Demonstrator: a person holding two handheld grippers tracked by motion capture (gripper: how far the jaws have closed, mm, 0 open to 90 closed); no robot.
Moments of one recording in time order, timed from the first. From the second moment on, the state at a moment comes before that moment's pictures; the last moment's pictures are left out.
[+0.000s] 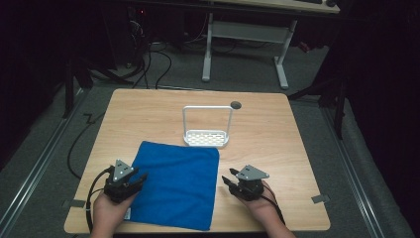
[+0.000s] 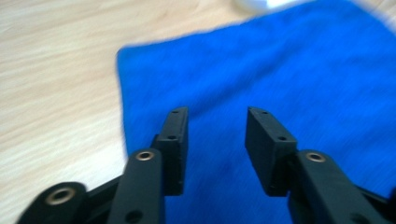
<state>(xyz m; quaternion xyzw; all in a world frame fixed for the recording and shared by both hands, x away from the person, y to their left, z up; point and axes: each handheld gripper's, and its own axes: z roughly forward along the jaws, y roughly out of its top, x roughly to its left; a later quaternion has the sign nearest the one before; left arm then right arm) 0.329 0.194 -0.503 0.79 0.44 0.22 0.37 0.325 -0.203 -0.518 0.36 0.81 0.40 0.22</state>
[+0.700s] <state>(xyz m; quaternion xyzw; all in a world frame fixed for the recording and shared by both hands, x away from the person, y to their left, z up) 0.307 0.185 -0.522 0.85 0.39 0.15 0.33 0.340 -0.164 -0.529 0.32 0.86 0.36 0.15</state>
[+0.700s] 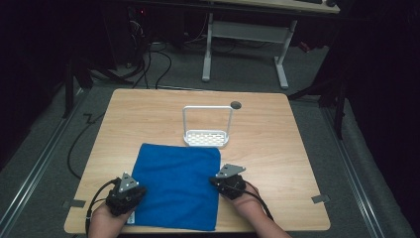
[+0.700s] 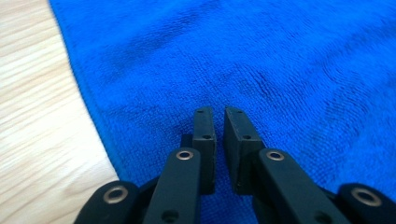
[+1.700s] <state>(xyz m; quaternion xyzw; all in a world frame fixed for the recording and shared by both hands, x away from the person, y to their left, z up) 0.302 0.094 -0.520 0.90 0.26 0.09 0.35 0.314 -0.263 -0.527 0.42 0.82 0.34 0.18</state>
